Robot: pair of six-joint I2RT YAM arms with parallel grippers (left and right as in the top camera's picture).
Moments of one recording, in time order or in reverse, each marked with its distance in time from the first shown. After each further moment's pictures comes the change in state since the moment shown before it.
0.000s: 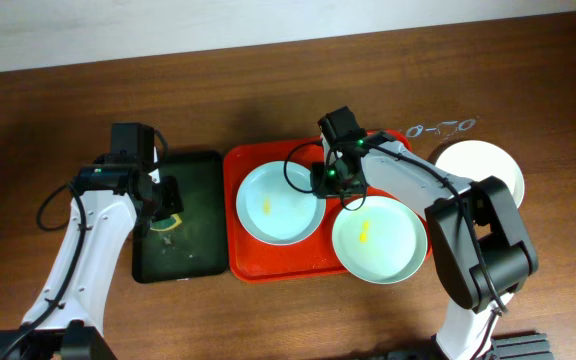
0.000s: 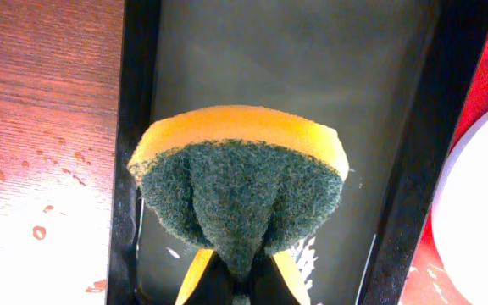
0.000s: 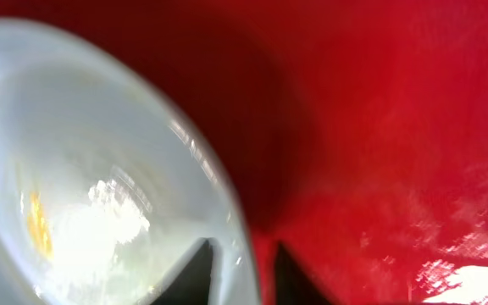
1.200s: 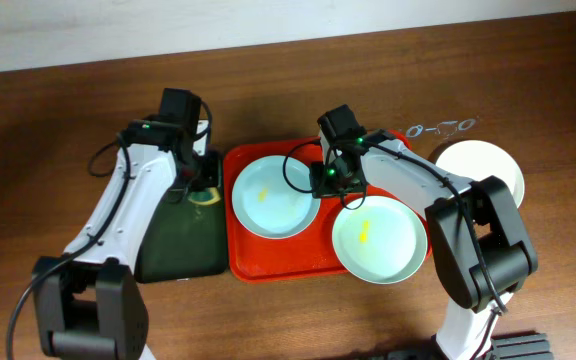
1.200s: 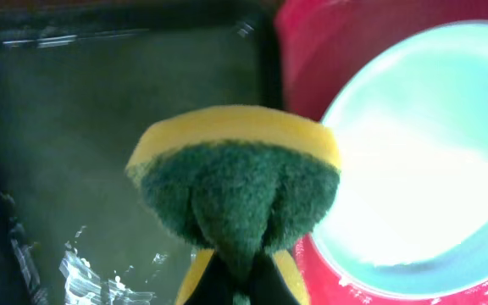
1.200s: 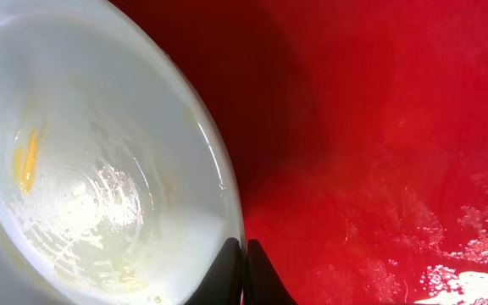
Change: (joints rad) left arm -0.162 0.258 0.272 -0.032 0.122 0.090; right arm 0.000 0.003 0.016 -0.024 -0.025 -0.051
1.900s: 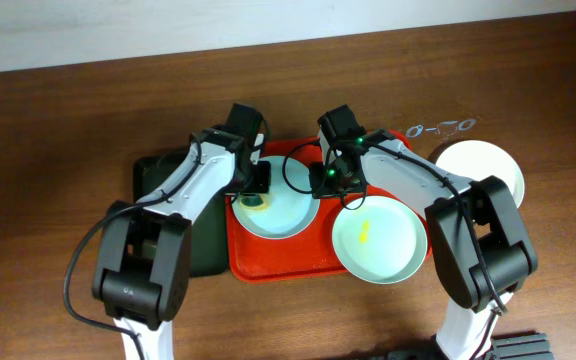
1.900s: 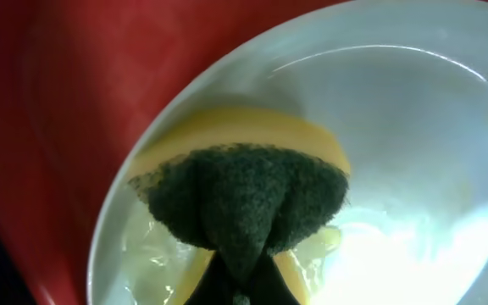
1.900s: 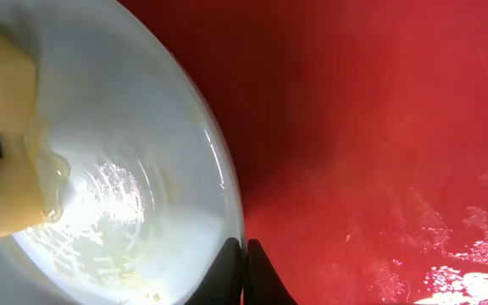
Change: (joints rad) left arm -0.179 0.249 0.016 0.180 0.048 -0.080; right arm 0.000 0.000 0.000 -0.002 -0.007 -0.009
